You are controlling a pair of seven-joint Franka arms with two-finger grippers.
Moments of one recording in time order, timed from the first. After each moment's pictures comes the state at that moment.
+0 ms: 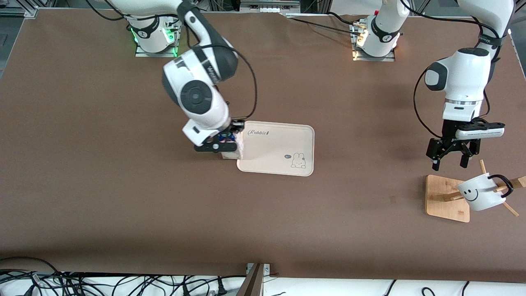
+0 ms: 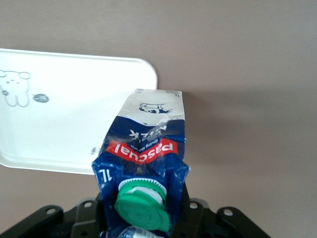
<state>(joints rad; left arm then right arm) 0.11 0.20 0.00 -2.42 -0.02 3.49 0.00 0.62 0.59 0.03 -1.36 0.11 1.83 0.63</state>
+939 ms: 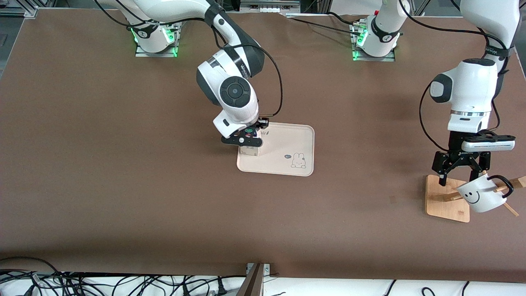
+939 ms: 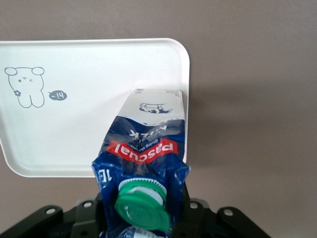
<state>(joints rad) 0.11 0.27 0.00 -2.27 0.03 3.49 0.00 0.69 0.65 0.03 -1.33 0.11 1.88 0.77</state>
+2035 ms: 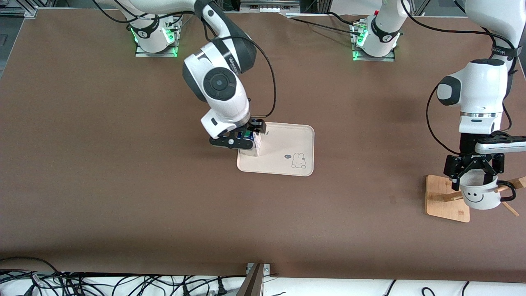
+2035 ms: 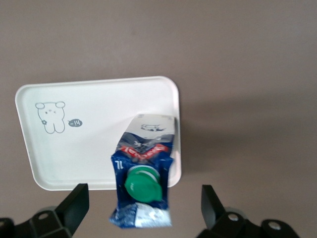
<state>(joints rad) 0.12 0.28 0.02 -2.22 0.03 3.49 0.00 0.68 0.57 -0.04 -1.30 0.11 1.85 0.77</state>
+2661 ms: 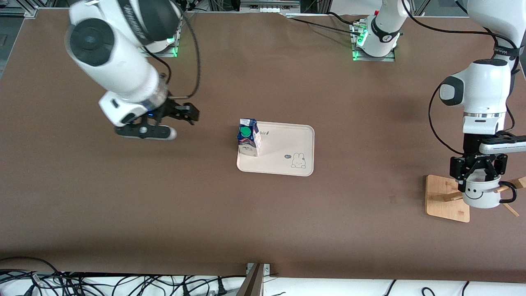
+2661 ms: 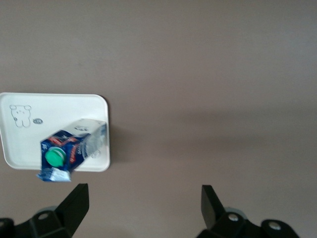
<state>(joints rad) 0.13 0.28 0.02 -2.22 0.03 3.49 0.01 0.63 0.31 -0.29 -1.32 0.14 1.56 0.39</state>
